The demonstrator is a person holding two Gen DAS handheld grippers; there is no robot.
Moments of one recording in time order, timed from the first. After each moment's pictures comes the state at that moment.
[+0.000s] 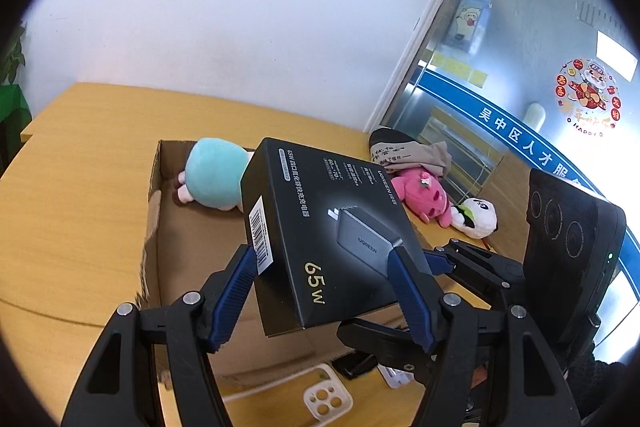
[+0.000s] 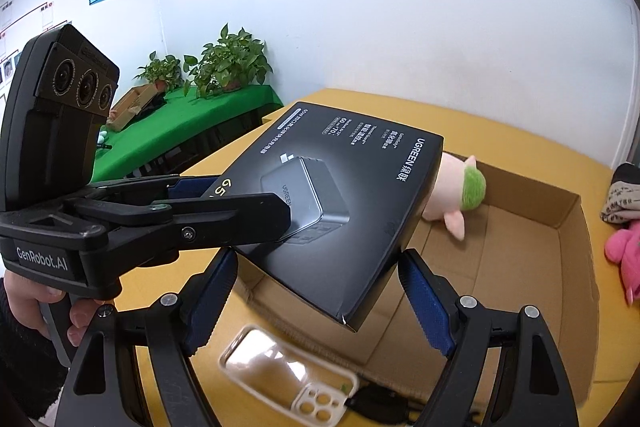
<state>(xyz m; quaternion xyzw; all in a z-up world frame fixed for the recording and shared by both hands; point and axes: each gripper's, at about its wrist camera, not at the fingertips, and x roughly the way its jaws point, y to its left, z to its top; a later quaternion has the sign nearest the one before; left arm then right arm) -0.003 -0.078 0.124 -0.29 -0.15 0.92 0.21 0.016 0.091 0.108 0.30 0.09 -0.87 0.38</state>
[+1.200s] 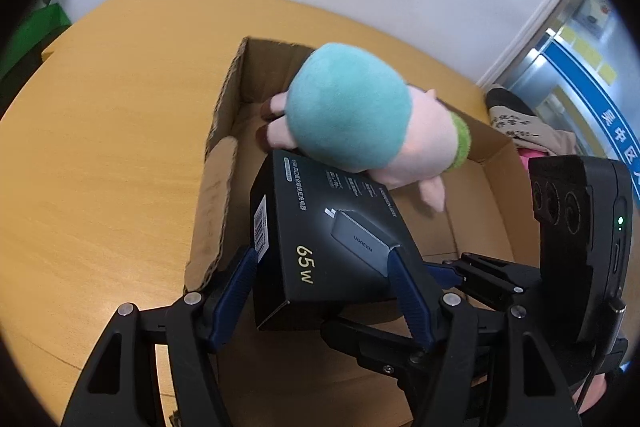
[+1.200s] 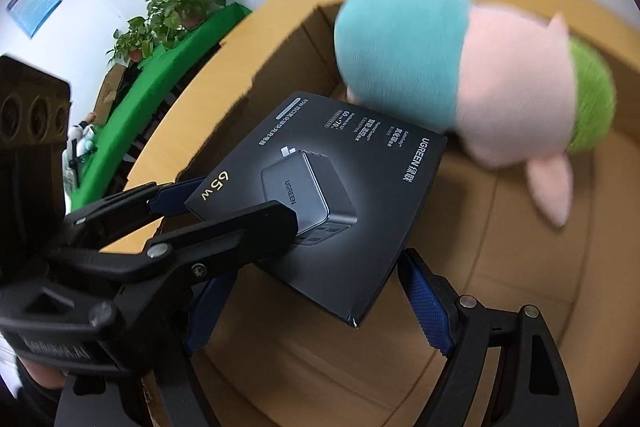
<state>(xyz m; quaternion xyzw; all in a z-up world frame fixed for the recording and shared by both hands) -0.146 -0.118 0.024 -0.46 -0.17 0.87 0.07 -0.184 0.026 -0.010 0.53 0.01 -0.75 0.40</state>
